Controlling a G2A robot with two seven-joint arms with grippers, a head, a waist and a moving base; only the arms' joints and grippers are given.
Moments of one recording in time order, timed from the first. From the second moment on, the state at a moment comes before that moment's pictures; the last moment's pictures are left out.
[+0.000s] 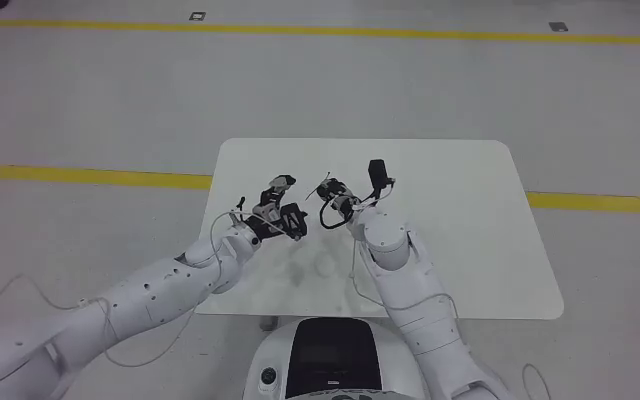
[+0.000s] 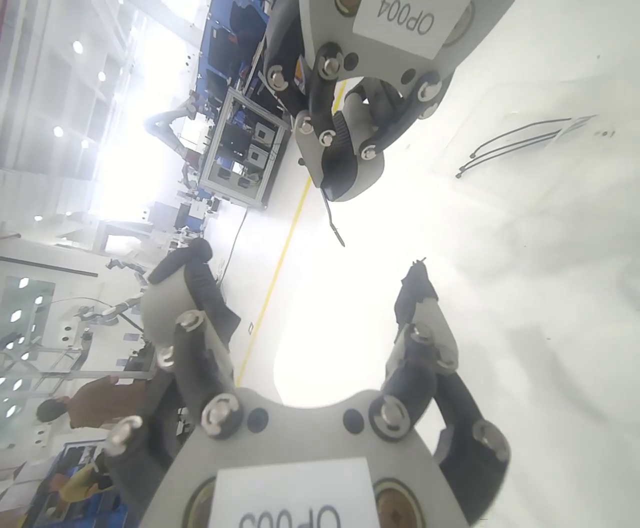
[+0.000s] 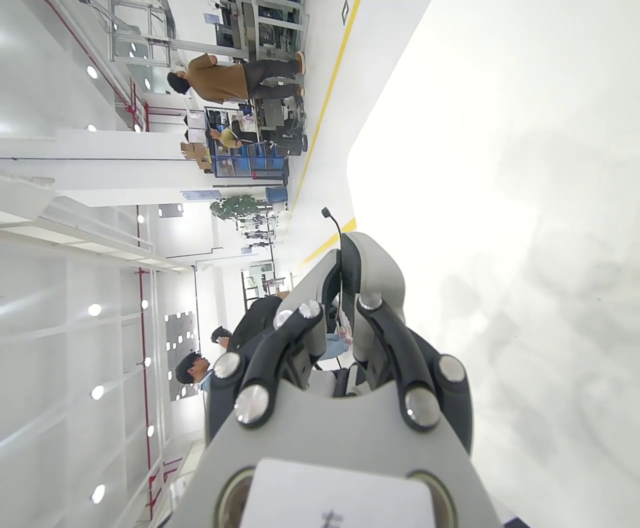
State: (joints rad) left arm 0.79 -0.80 -0.21 -1.49 1.57 0.28 0.08; right arm -1.28 -1.68 1.24 -1.38 -0.26 0.34 0.29
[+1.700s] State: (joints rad) left arm 0.81 -0.83 -0.23 -1.46 1.57 0.26 0.11; right arm -1.25 -1.63 1.18 -1.35 -0.17 0.29 0.36
